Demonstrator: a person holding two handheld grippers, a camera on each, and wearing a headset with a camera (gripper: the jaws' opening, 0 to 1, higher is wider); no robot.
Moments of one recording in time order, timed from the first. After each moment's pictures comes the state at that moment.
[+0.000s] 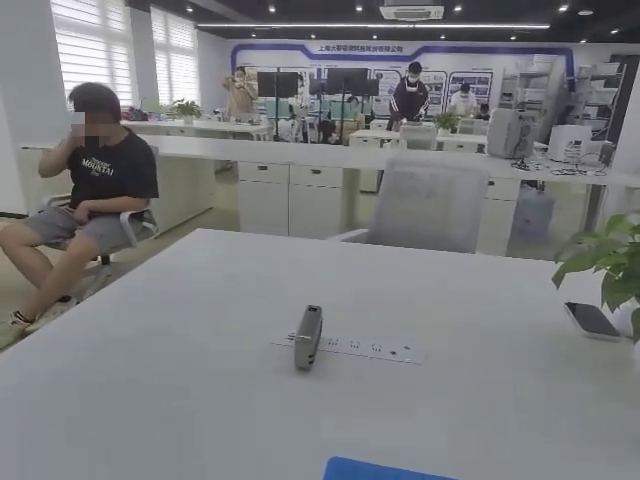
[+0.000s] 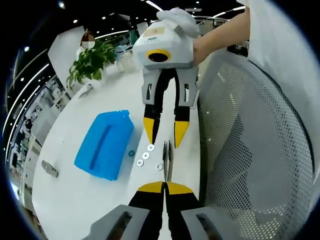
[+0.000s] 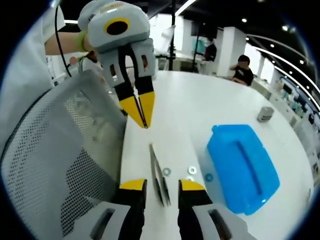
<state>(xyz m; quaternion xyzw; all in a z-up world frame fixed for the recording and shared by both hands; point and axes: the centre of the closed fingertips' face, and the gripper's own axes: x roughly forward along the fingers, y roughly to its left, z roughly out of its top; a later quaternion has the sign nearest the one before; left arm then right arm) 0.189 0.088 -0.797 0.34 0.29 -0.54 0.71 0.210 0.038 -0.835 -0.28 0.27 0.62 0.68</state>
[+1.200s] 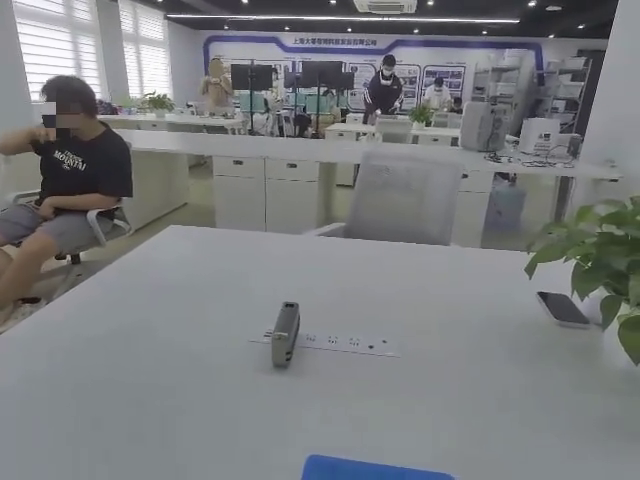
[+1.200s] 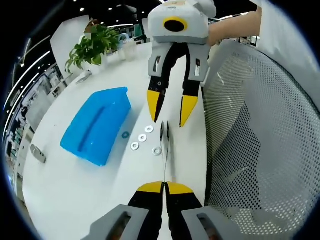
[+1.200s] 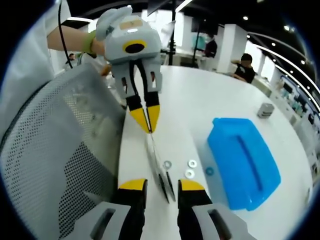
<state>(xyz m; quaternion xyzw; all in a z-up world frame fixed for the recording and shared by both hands) 0.201 0.105 -0.835 0.33 0.32 -0.54 0.70 0.213 0.033 -0.846 -0.29 0.29 0.62 0.67</state>
